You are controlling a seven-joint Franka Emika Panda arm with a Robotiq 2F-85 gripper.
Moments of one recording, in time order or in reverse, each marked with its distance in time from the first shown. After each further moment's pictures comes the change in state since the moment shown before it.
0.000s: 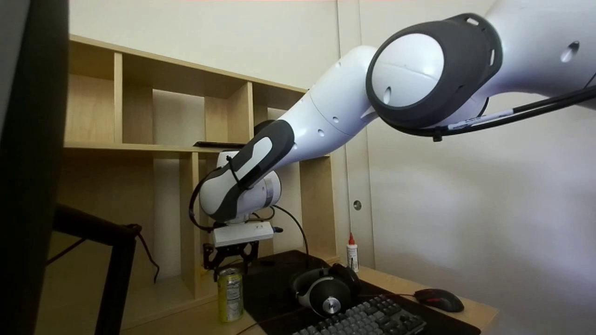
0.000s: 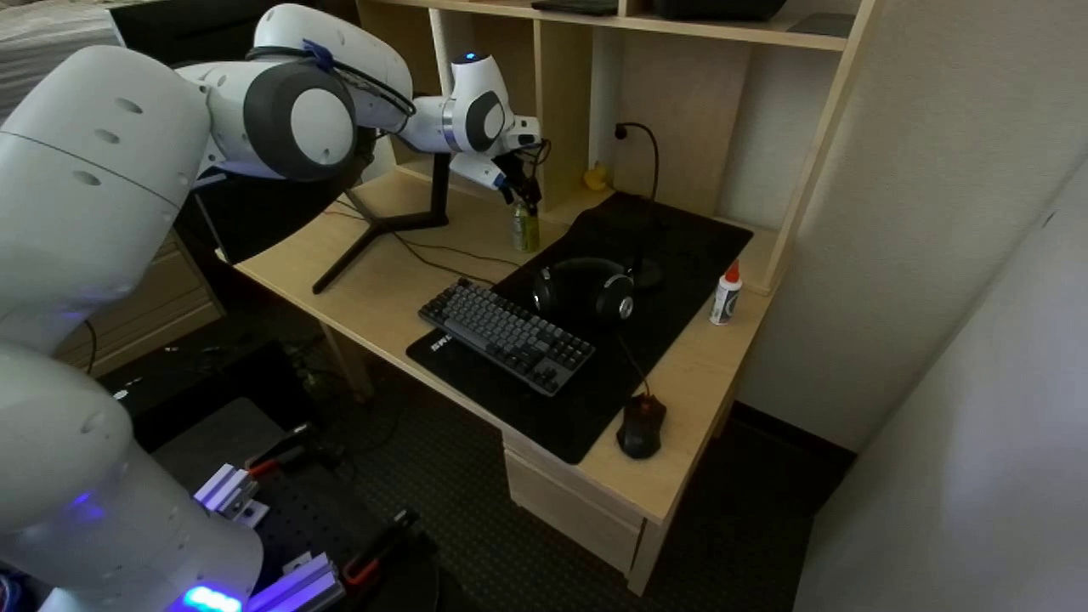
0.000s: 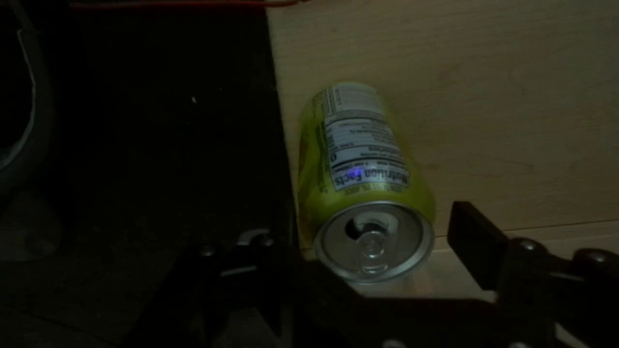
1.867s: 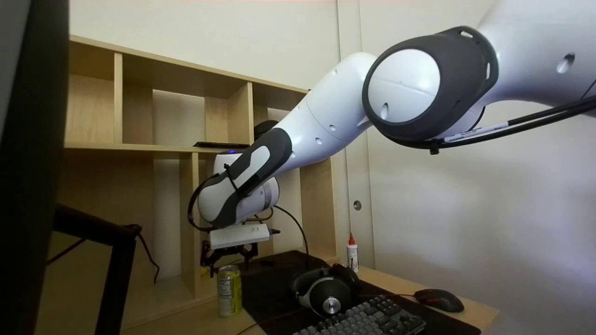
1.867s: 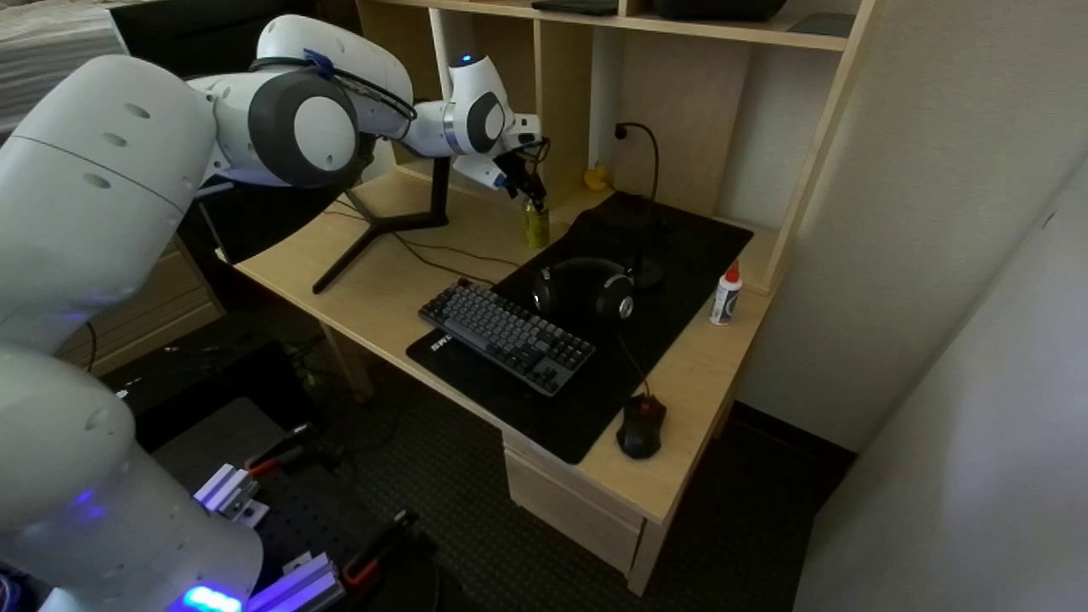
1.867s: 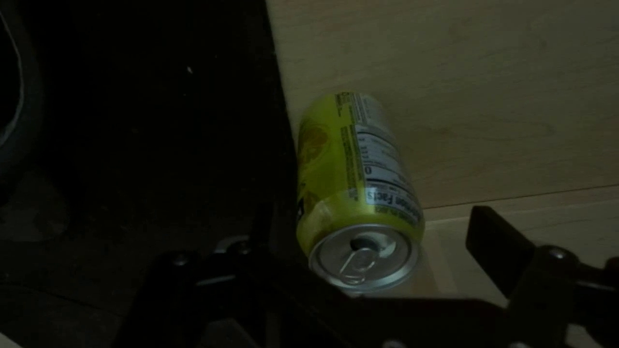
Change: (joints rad) arm 0.023 0.039 -0.039 0.051 -0.023 0.037 0.075
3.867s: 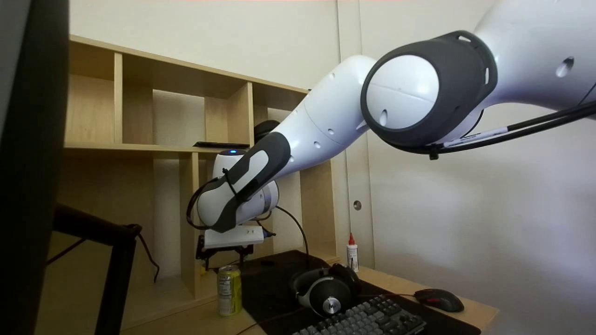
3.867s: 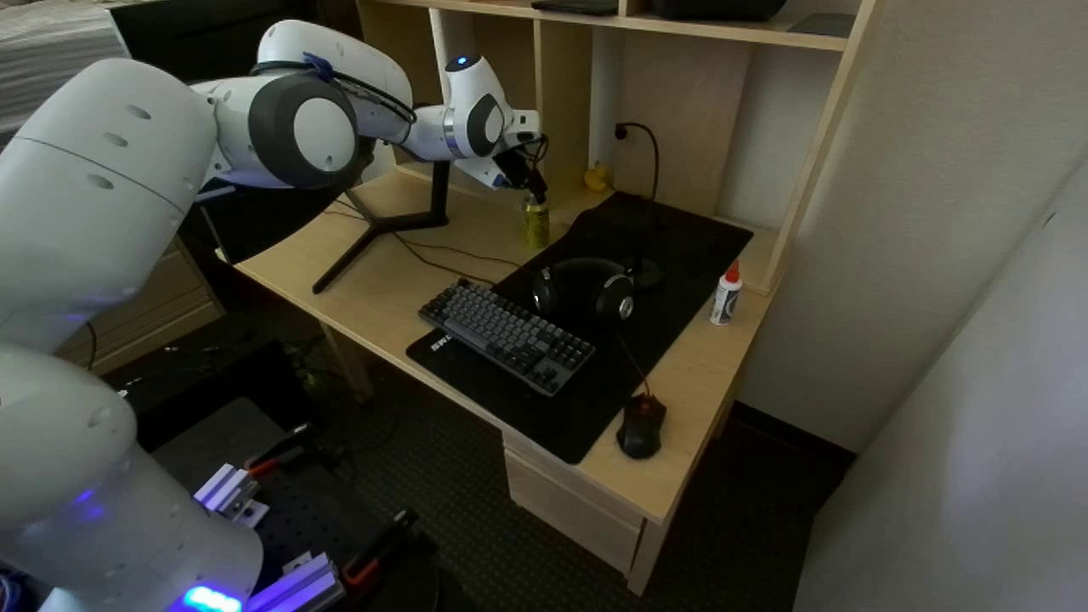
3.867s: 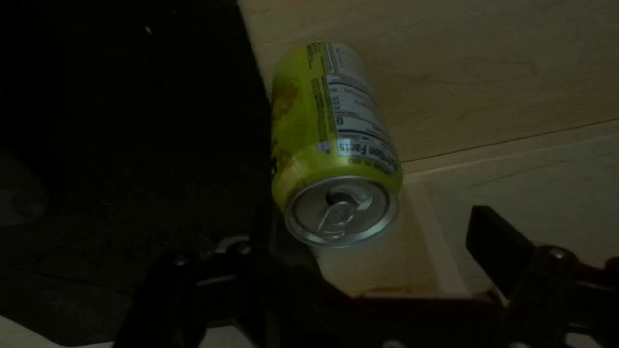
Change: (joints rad) arm 0.015 0.014 -0.026 0.005 0.007 0.110 0.075
